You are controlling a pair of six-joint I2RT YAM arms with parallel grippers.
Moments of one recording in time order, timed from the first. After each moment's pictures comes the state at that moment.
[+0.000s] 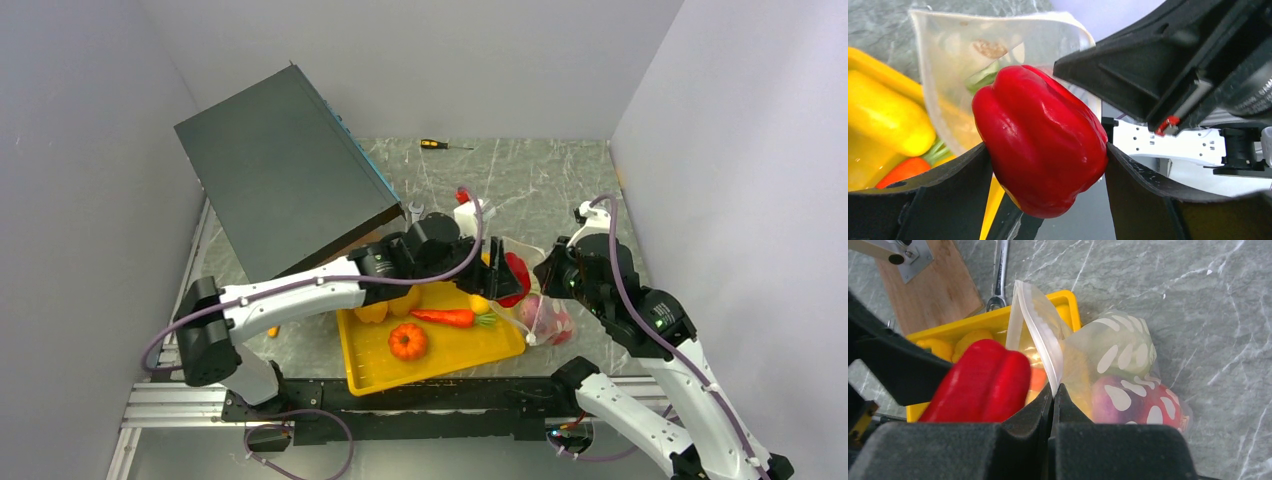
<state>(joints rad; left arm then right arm) -1.13 1.49 1.28 -0.13 0.14 -0.74 0.55 0.68 1.05 -0.98 0.22 0.53</state>
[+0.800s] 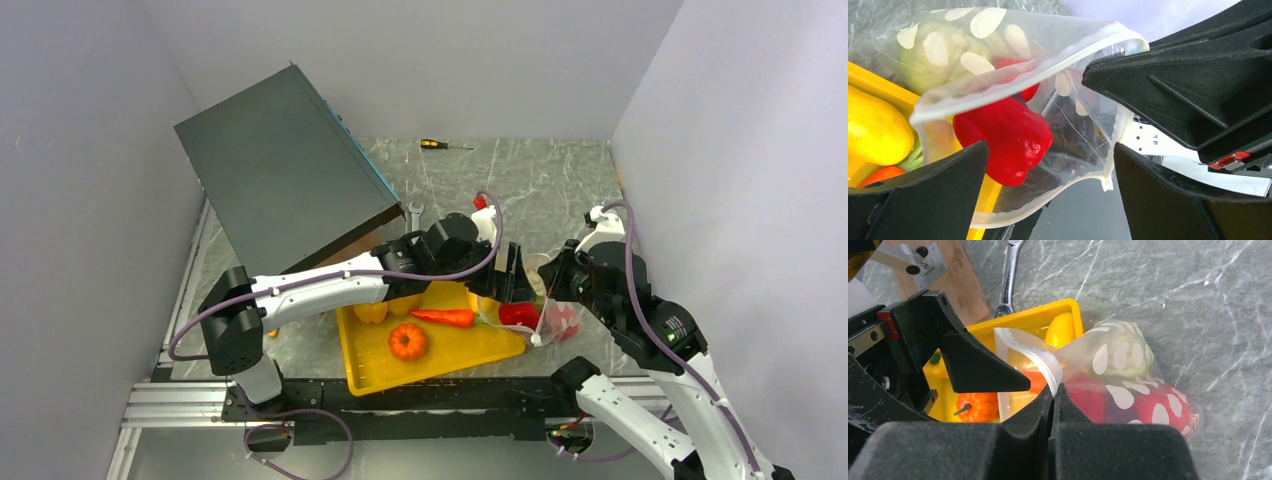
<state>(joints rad) -1.13 1.65 1.37 -0.11 0.24 -0.78 0.55 0.62 1.05 -0.97 0.23 0.52</state>
